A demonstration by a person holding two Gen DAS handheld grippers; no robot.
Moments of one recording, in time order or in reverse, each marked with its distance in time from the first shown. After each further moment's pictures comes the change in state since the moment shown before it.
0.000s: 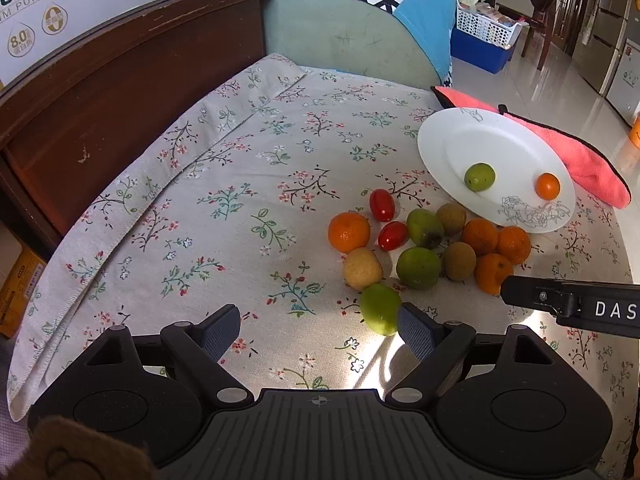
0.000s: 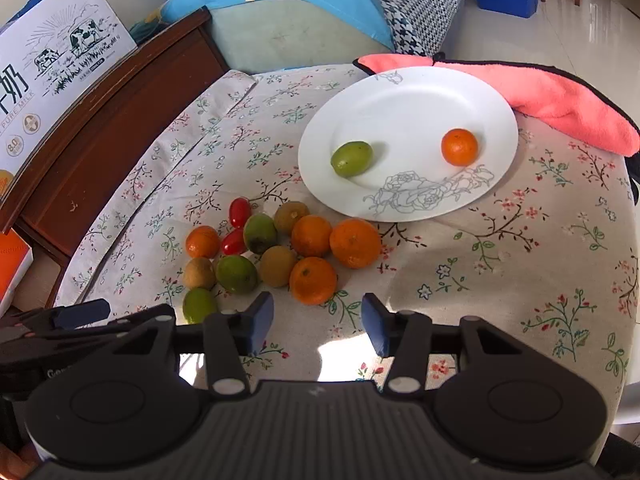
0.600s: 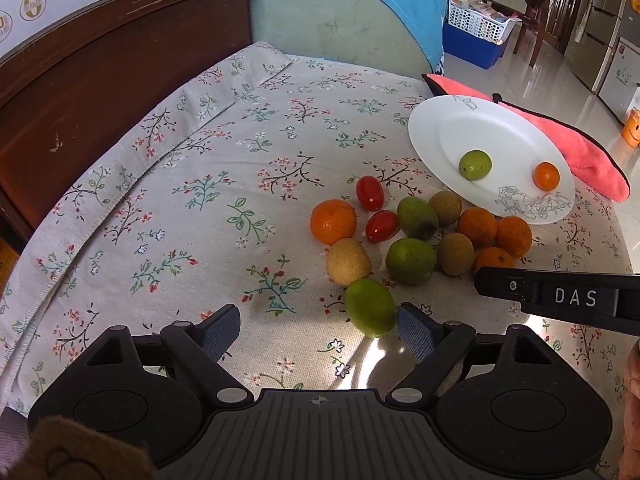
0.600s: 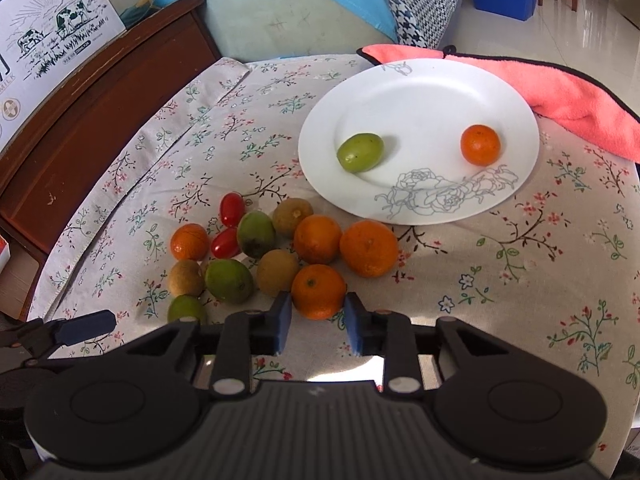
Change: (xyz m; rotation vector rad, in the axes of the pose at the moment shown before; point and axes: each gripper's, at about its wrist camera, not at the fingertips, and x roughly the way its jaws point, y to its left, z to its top) left arm 0.019 -0.007 -0.005 0.000 0.009 -0.033; right arm 0.026 0.012 0.003 -0.013 0.016 -0.046
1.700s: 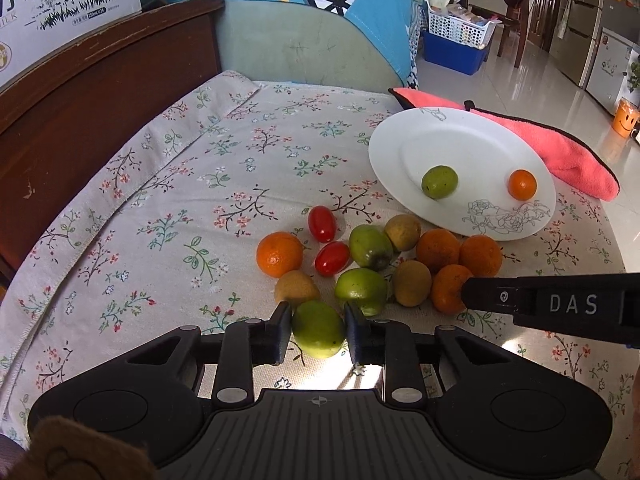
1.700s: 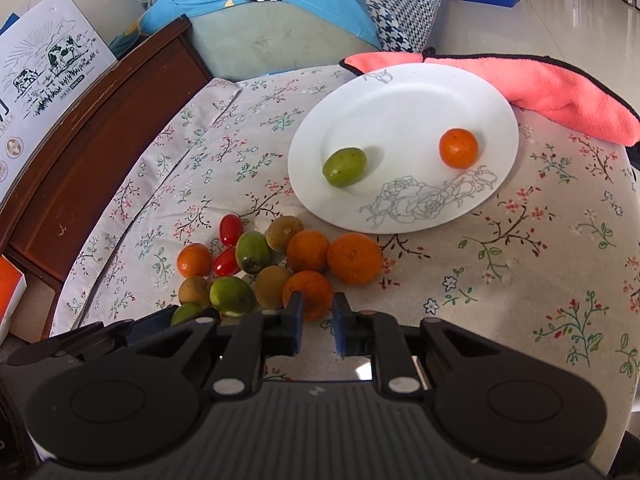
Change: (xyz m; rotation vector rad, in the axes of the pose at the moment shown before) left arm 0.001 -0.035 0.012 0.060 -0.066 0.003; right arm -0.014 -0.013 0.006 0.074 -0.020 0.036
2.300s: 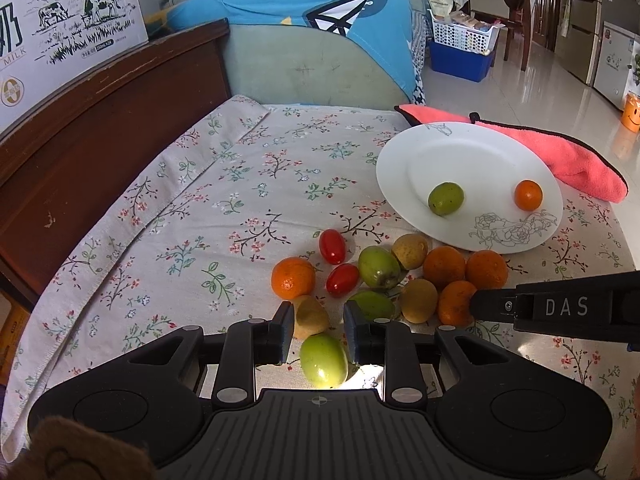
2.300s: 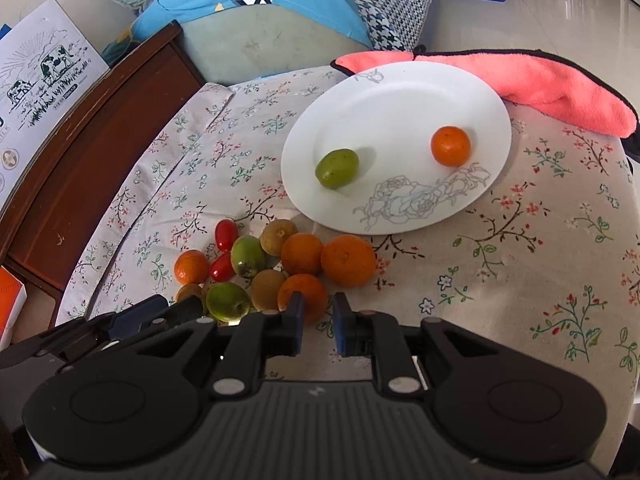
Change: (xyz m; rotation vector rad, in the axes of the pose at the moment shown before) left arm -0.009 -0.008 0.005 0.044 -0.047 0.070; right arm -0.001 -0.004 0.002 0.040 0.002 0.001
